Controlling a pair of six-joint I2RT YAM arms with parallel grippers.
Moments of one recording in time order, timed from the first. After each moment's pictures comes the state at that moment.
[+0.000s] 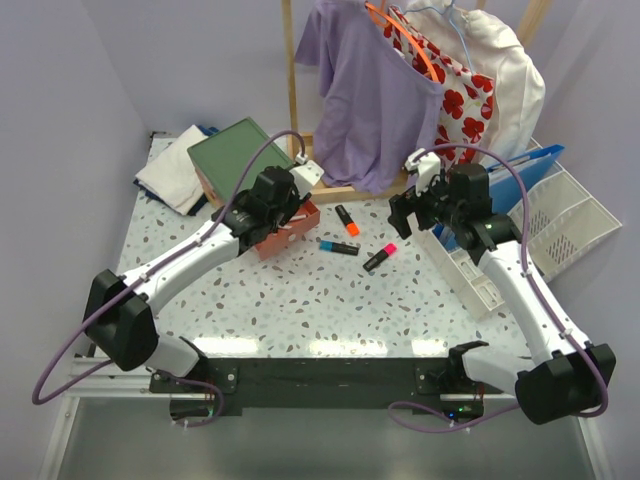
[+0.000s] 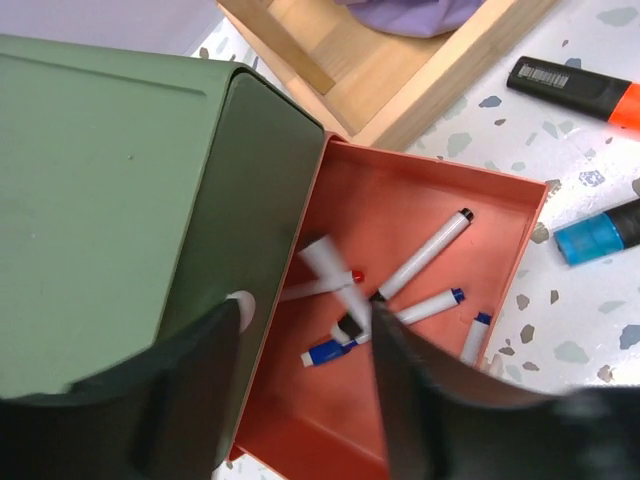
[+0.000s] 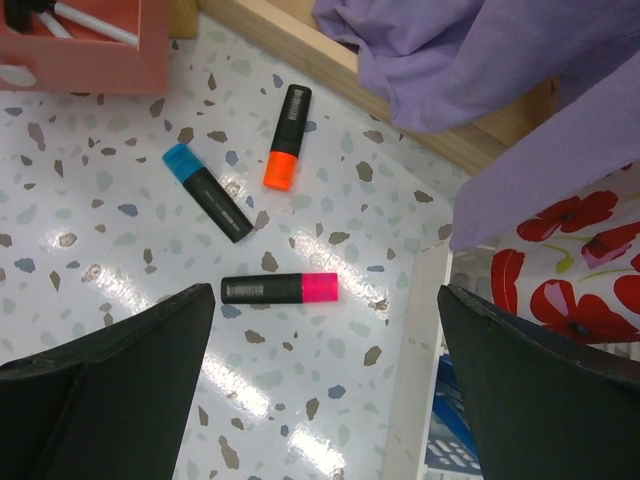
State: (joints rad) left arm -0.65 1.45 1.17 -0.30 -0.38 0.33; right arm 0.25 1.15 1.09 -0.49 -0.29 -0.25
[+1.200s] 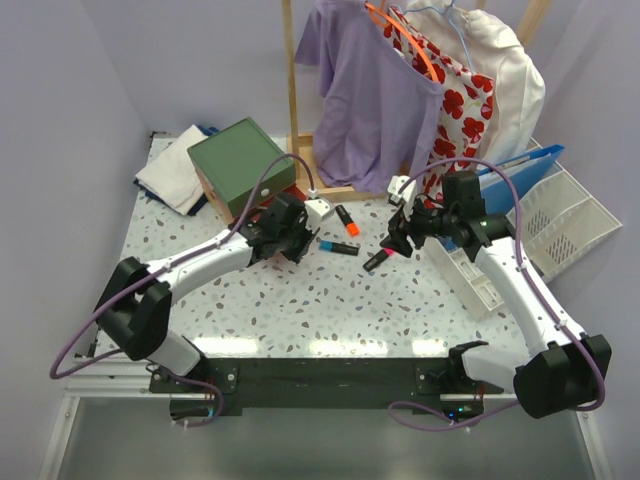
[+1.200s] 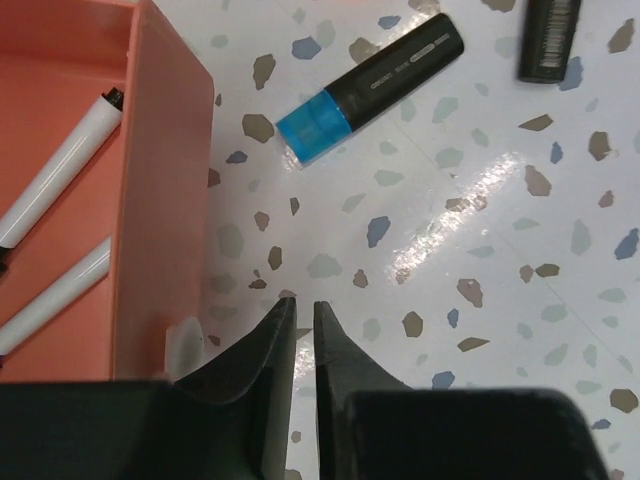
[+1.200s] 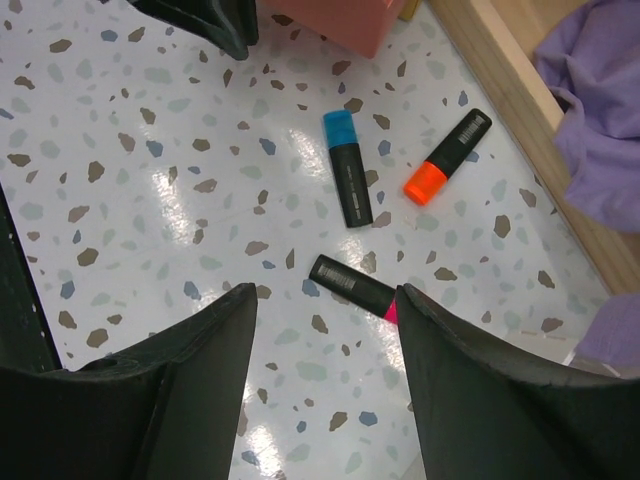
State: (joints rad) left arm -0.68 1.51 1.02 -0.34 0.06 0.07; right arm 0.25 1.18 1.07 -0.65 -0.70 -0.60
